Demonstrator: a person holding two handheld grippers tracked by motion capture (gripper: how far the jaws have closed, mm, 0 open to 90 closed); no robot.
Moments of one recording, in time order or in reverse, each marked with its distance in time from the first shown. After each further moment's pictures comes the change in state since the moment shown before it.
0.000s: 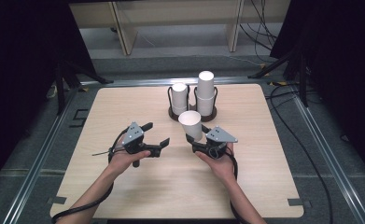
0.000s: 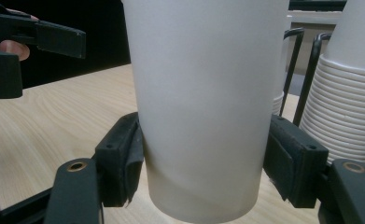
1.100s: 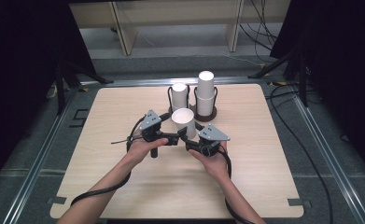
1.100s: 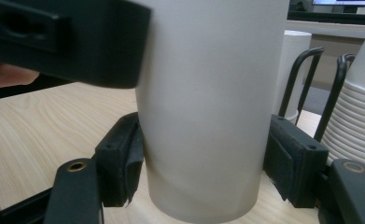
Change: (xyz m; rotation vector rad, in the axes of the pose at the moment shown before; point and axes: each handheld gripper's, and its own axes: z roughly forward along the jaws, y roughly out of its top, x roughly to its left) left arm -0.019 0.031 0.054 -0.017 -0.040 -0.059; right arm 0.012 0.010 0.016 -0.026 0.010 -0.043
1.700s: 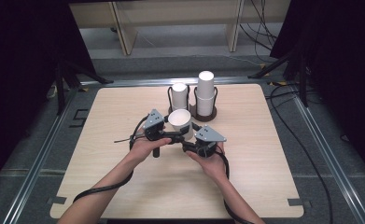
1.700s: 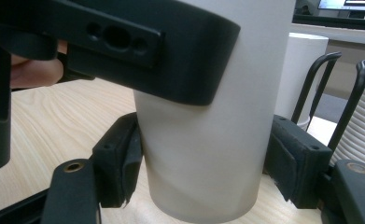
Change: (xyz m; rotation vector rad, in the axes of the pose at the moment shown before) left arm -0.002 0.000 0.004 0.016 -0.008 0.008; right arm 0.006 0.000 0.006 -0.017 0.015 -0.039
